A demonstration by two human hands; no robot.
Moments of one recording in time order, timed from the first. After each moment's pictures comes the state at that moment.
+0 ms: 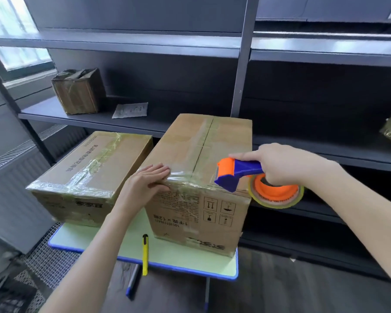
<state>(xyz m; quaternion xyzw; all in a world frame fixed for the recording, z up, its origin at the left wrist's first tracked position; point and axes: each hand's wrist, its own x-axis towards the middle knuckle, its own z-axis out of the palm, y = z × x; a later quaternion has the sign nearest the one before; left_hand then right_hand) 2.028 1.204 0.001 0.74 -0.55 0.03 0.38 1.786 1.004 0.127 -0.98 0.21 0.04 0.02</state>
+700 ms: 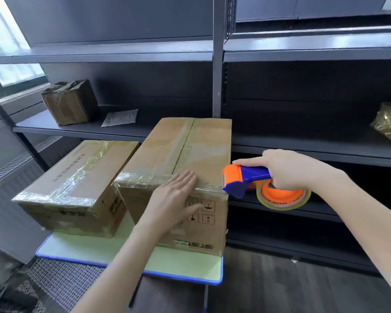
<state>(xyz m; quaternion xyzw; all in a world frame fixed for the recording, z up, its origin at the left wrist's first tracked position) 1.919 1.136 0.010 0.75 -0.63 0.14 0.13 1.723 0.945 0.105 -0.98 0.18 0.01 0.00</state>
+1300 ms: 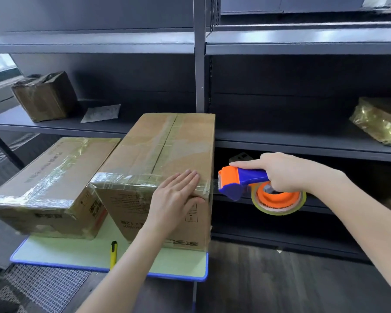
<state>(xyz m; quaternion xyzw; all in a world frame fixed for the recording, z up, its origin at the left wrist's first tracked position) 1.889 1.104 -0.008 0.70 -0.64 0.23 0.23 1.696 0.932 0.100 -0.97 0.22 0.07 0.06</state>
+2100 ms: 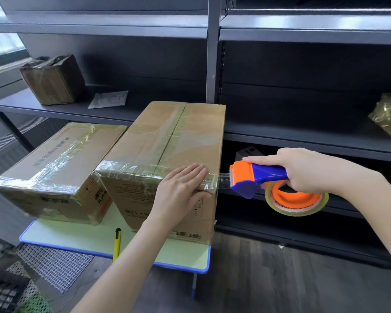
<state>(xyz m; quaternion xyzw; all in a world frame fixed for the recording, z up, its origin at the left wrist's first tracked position) 1.885 1.103 -0.002 0.71 -0.63 0.19 0.25 1.689 0.932 0.108 -0.98 0.19 0.07 0.04</state>
